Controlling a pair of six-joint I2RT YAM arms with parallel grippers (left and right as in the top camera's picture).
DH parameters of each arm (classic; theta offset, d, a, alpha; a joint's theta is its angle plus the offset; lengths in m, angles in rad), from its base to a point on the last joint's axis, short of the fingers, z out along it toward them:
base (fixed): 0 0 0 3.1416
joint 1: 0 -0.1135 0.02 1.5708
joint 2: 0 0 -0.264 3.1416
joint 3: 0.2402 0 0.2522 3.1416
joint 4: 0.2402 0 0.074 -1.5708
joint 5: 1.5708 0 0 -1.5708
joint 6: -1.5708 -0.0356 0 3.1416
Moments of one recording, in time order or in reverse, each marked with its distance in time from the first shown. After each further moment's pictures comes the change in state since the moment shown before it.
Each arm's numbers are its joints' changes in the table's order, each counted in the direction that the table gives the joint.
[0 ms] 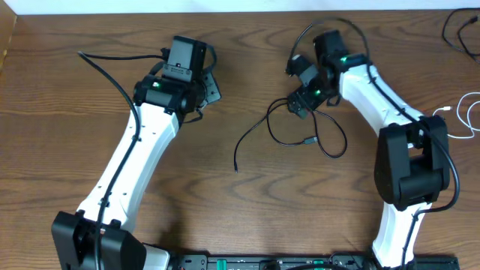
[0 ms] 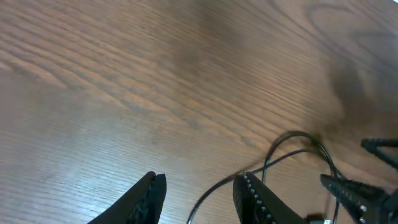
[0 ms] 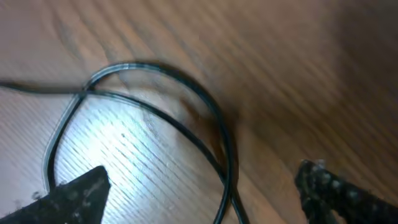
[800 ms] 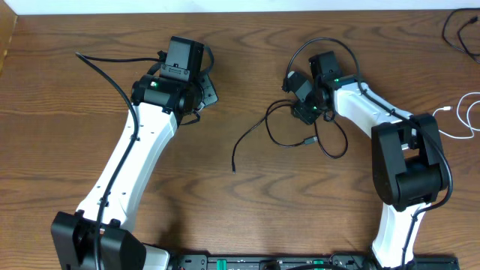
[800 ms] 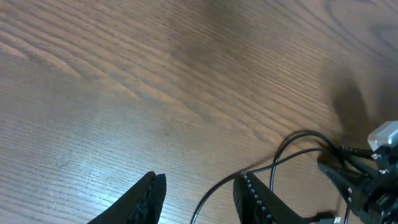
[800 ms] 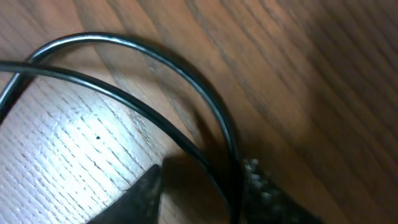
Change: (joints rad) left arm -0.013 0.000 0.000 0.044 -0.007 0.000; right arm -0.017 0.000 -0.208 -0.250 0.016 0.053
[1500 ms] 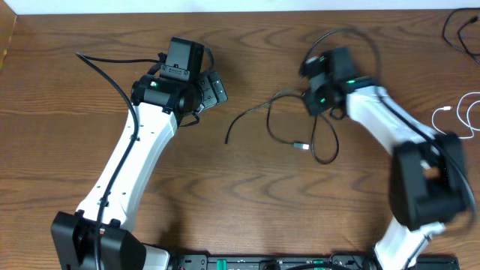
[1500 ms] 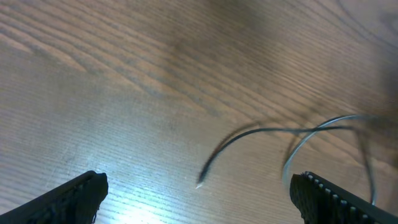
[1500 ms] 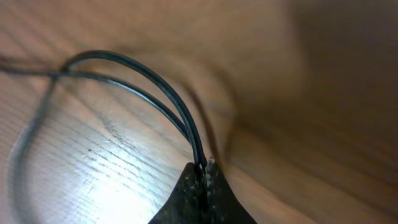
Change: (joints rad) left arm 0.000 0.000 0.000 0.026 0.000 -0.011; right arm 0.048 -0.200 -0.056 -0.032 0.087 -0.348
